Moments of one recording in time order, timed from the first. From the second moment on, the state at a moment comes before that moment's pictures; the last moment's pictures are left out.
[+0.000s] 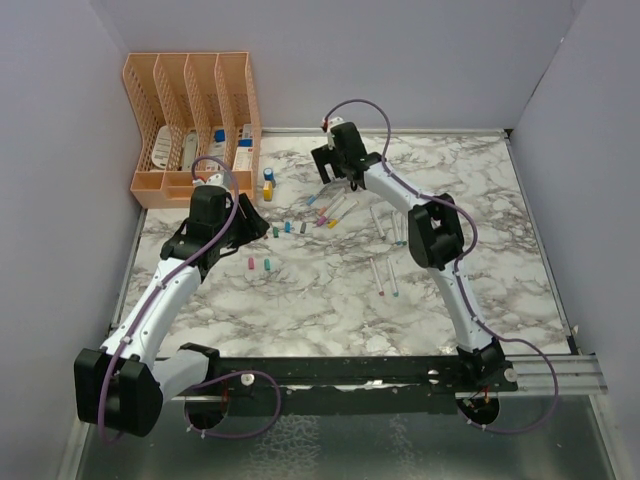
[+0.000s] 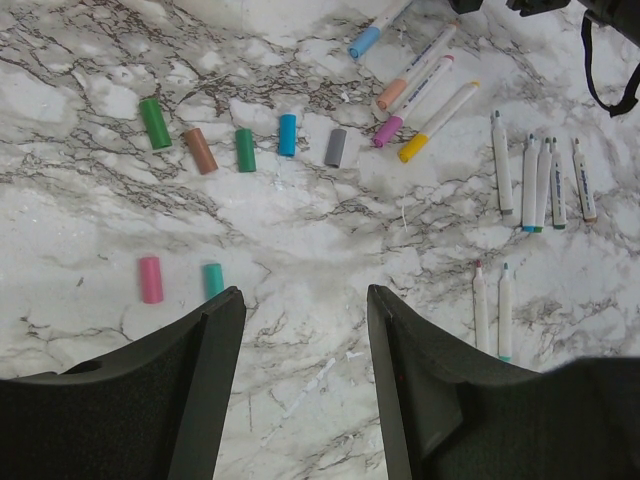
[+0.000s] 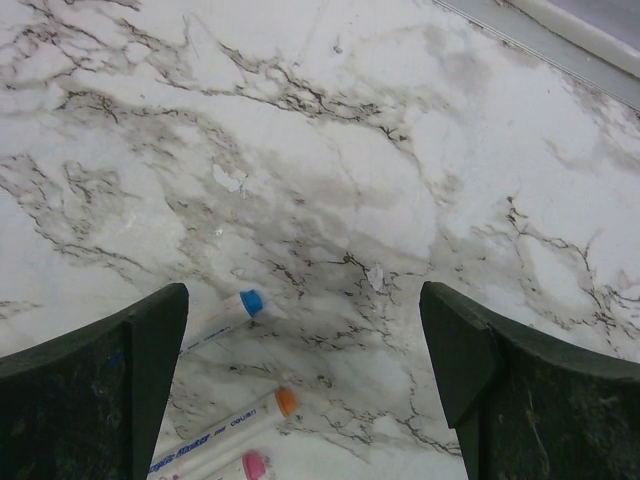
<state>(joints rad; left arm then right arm) -0.23 1.08 0.84 -0.40 0.12 -0.60 0.52 2.52 2.20 -0.32 0.19 -0.07</state>
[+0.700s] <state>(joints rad) -0.23 1.09 0.84 -0.40 0.12 -0.60 0.52 2.59 2.24 -0.31 0.17 -0.09</state>
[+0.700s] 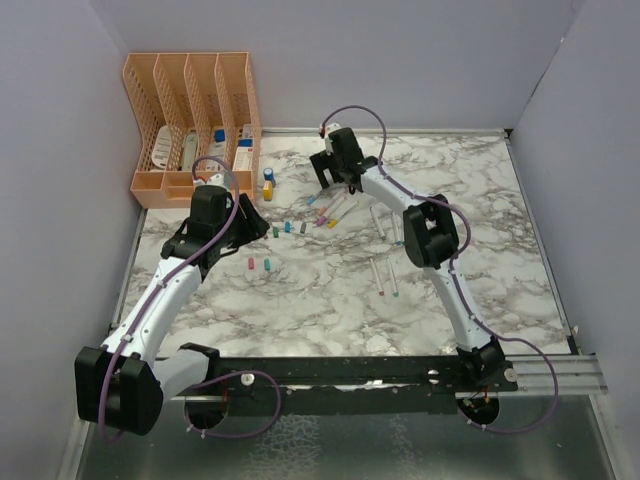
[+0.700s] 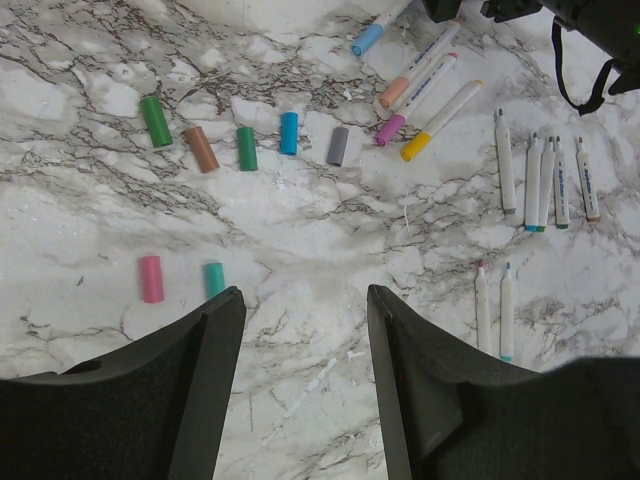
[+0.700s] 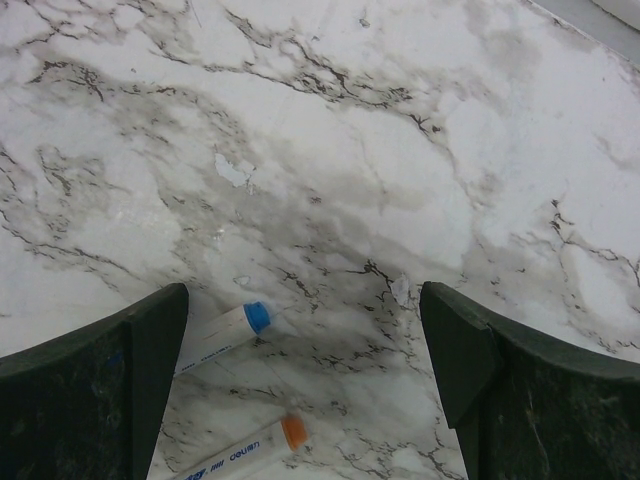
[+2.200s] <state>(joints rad) -0.23 1.09 0.80 -0.36 0.12 -0.61 0.52 2.24 1.72 -0.35 0.21 -0.04</state>
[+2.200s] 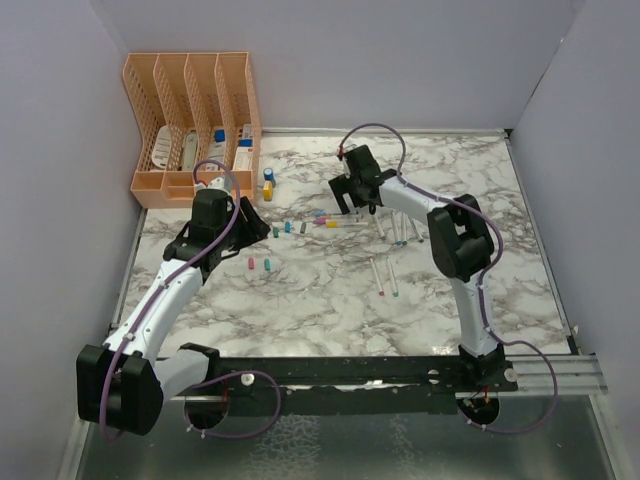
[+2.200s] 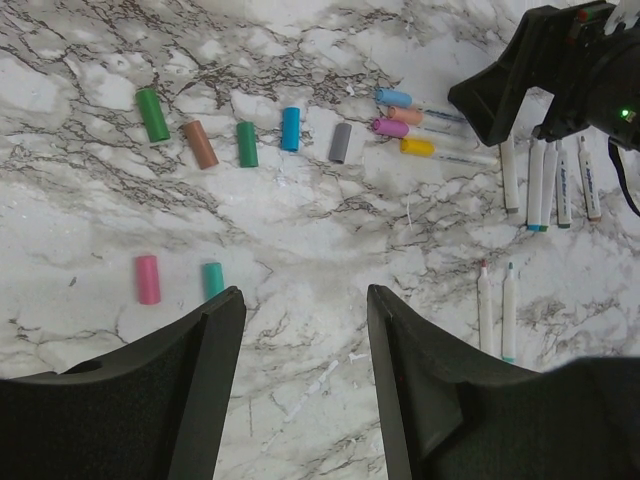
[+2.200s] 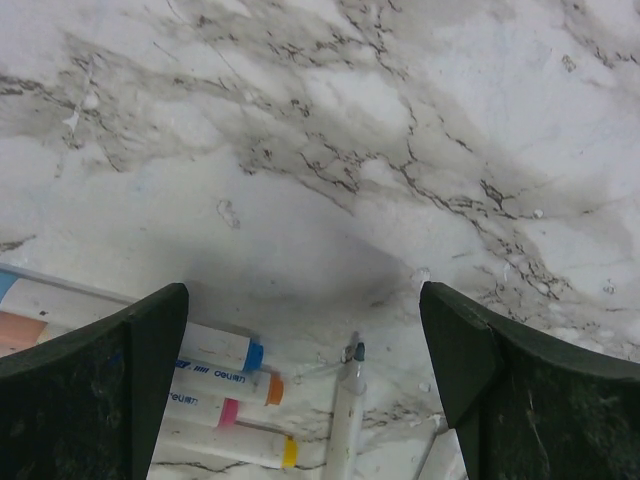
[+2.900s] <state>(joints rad) -0.23 1.09 0.78 -0.33 0.14 -0.62 0.56 2.04 1.43 -0.38 0.22 -0.03</state>
